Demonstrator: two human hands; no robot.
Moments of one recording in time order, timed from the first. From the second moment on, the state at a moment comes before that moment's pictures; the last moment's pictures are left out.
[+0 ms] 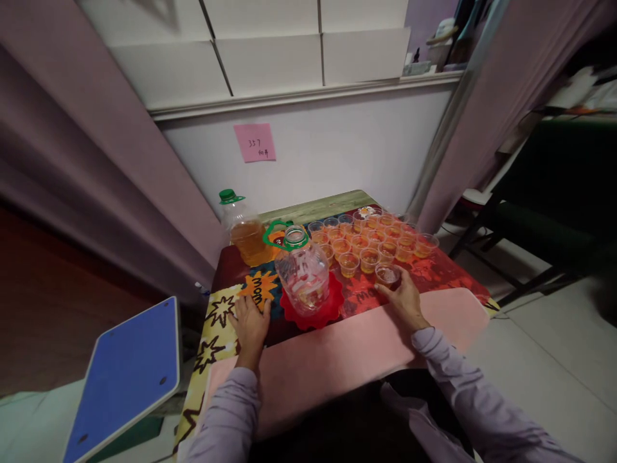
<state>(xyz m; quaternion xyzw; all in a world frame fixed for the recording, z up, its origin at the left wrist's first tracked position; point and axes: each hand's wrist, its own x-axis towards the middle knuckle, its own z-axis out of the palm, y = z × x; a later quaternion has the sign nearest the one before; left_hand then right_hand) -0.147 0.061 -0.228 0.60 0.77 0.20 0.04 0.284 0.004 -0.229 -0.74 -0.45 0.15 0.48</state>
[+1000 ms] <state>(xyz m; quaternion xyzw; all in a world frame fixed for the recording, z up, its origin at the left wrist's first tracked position) -0.151 0.059 -0.246 0.60 0.78 0.16 -0.04 0.226 0.029 0.005 -0.48 -0.54 0.35 0.59</state>
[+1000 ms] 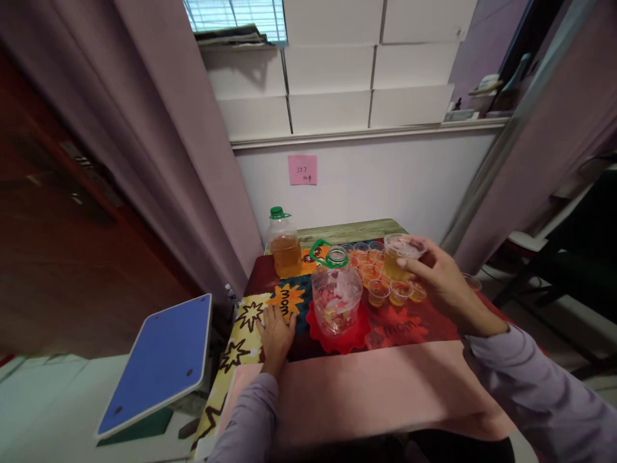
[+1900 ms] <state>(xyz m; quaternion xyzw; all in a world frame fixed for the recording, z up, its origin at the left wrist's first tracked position) -0.148 0.059 -0.253 0.60 0.78 0.19 -0.04 0.184 0.088 0.044 -0.44 -0.70 0.31 0.47</state>
